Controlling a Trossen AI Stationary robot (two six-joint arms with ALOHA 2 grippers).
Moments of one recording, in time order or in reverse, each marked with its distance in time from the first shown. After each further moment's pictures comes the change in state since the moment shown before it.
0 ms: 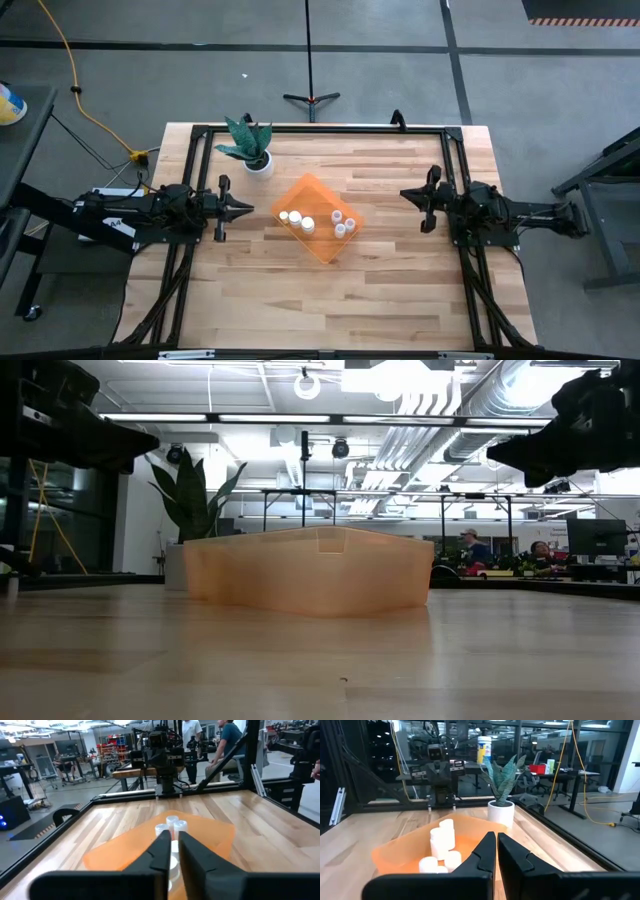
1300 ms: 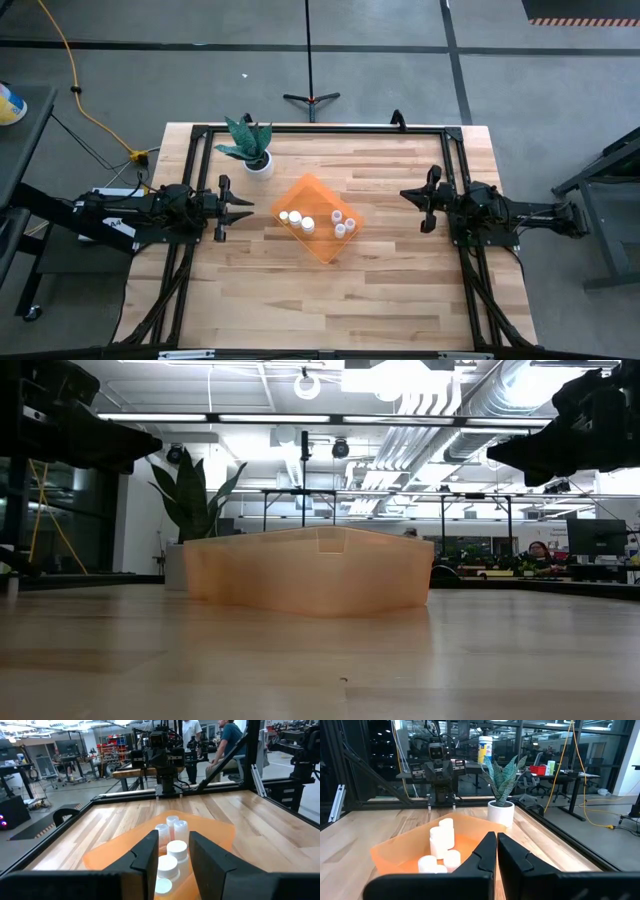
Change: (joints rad) left arm 0.000 0.000 0.000 0.000 -0.001 -0.001; right arm 0.000 0.000 0.000 0.000 -0.002 -0.024
